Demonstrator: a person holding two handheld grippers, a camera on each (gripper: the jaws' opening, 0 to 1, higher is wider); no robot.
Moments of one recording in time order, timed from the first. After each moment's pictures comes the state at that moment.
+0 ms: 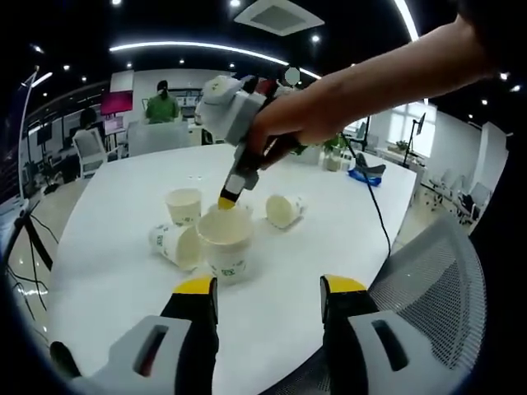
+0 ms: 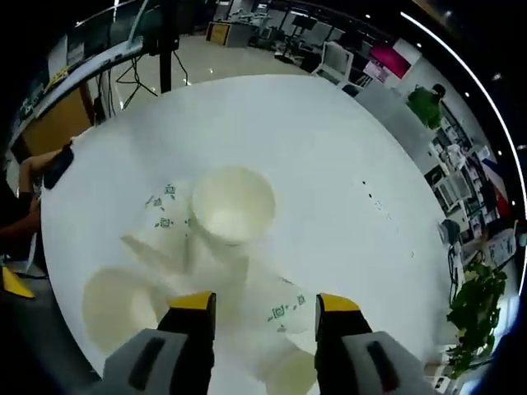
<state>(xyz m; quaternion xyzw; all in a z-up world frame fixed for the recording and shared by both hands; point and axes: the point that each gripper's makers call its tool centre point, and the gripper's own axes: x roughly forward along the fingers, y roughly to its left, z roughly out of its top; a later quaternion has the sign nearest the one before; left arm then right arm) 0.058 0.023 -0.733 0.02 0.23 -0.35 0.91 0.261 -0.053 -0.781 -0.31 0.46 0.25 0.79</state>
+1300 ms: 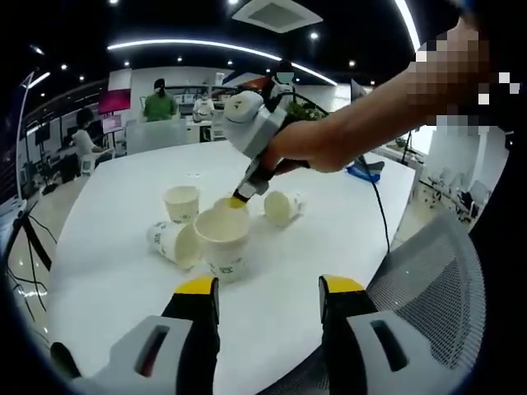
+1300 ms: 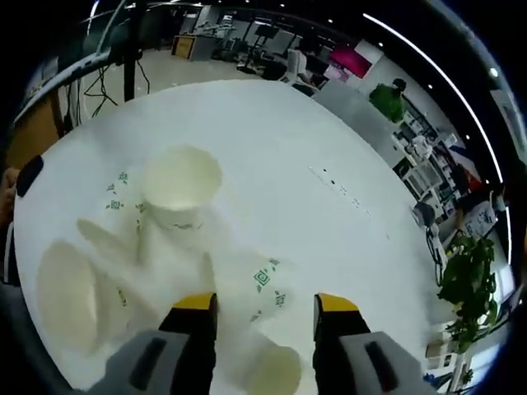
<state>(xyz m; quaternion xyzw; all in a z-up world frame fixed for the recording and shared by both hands) 0.057 0.021 -0.737 0.02 0.24 -0.35 0.91 0.277 -0.086 -0.797 -0.30 0.40 0.19 0.85</state>
